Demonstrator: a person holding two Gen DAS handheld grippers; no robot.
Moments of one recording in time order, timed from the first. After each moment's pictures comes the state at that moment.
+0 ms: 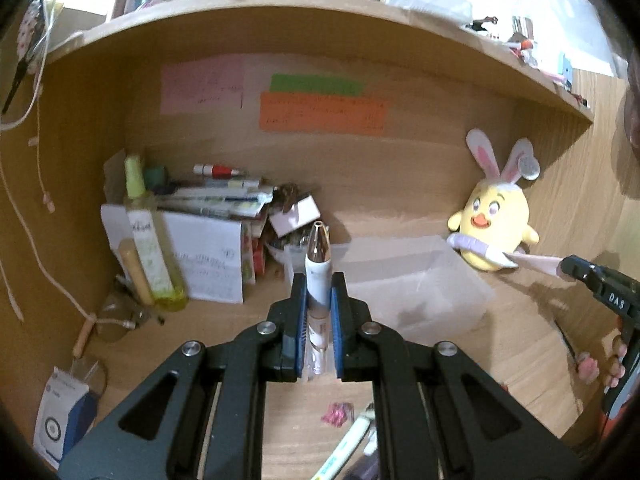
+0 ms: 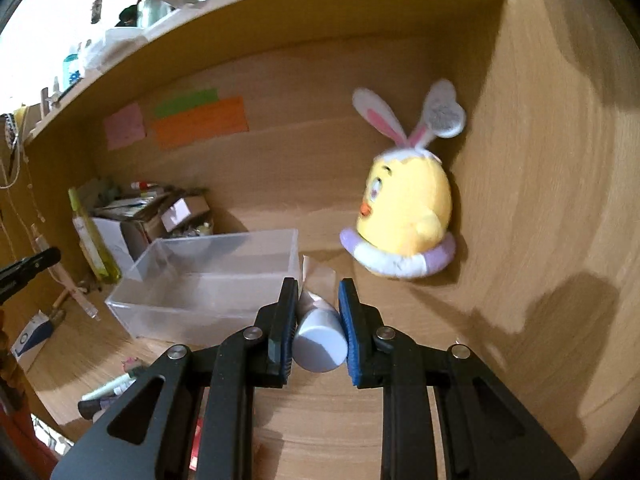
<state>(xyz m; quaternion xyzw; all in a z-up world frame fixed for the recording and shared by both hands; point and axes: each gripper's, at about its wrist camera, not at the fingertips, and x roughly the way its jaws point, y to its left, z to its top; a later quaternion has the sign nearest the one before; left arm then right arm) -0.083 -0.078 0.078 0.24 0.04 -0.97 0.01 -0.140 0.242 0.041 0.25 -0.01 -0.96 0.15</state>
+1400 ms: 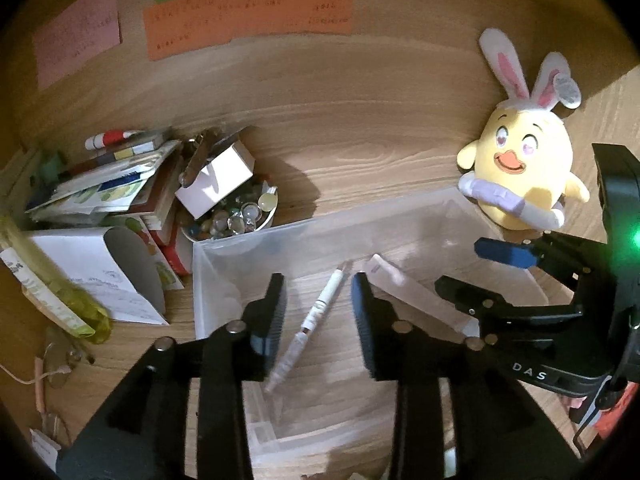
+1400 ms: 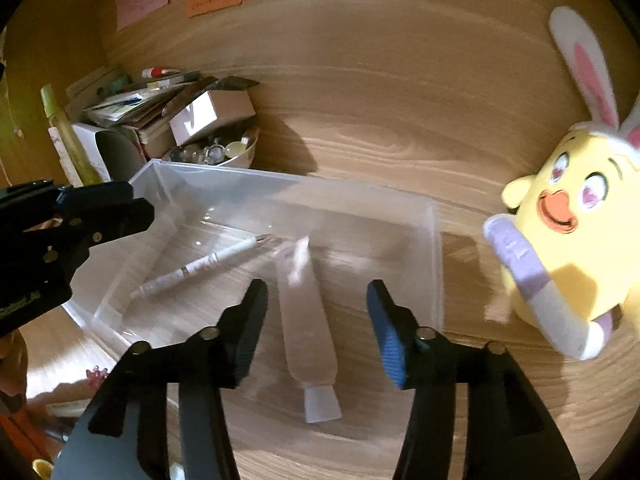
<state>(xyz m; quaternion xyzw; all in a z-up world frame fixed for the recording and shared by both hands) -0.232 -0.030 0.023 0.38 -0.02 -0.93 -0.03 -0.281 0.108 -0.029 0.39 0.11 -0.88 0.24</state>
